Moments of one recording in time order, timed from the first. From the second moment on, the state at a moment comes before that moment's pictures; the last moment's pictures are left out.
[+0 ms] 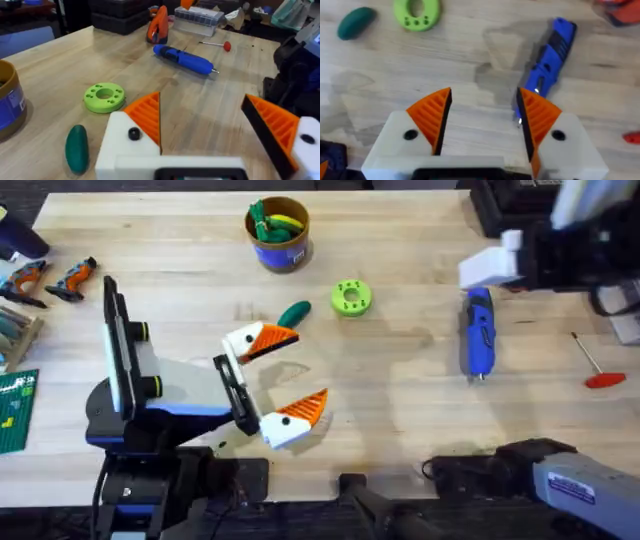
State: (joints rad) left arm 0.00 0.01 0.01 -0.12 1.12 0.00; right arm 0.14 1.19 1.31 -1.27 -0.04 0.11
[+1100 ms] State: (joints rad) left arm 0.00 0.01 0.01 -0.12 1.10 0.01; right arm 0.08 1.20 1.30 -1.29 -0.02 0.12
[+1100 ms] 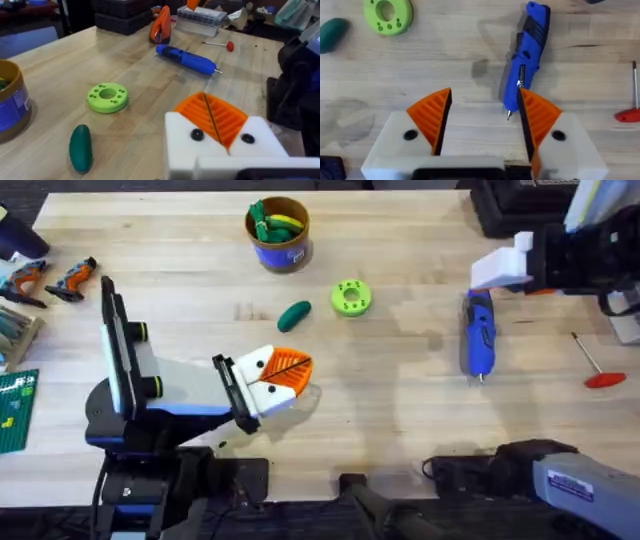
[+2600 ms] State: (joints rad) left arm 0.00 0.01 0.01 -0.12 1.10 0.01; right arm -0.15 1.56 1.16 -1.02 0.02 0.04
